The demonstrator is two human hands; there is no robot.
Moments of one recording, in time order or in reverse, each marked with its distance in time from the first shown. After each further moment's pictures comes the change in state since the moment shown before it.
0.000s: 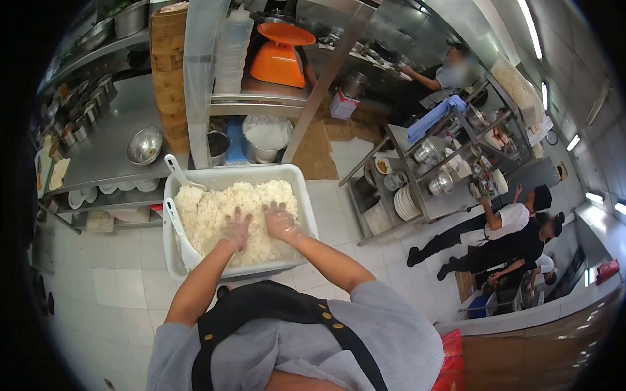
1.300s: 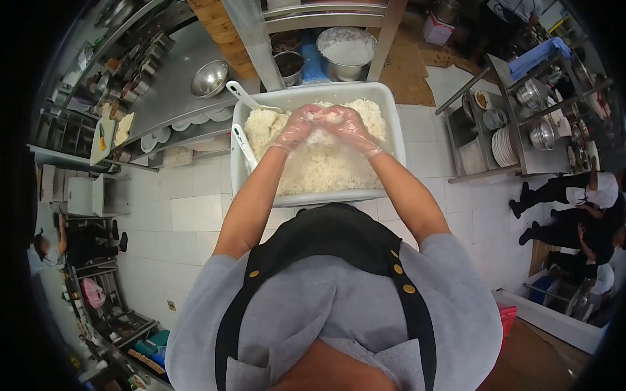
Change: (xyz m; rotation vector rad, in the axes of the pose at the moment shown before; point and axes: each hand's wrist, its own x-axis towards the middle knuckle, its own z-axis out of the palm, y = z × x) left_hand 0.057 -0.031 -0.054 -1.399 0.132 -0.063; right_hand 0.047 0.003 -0.016 1.214 0.157 0.072
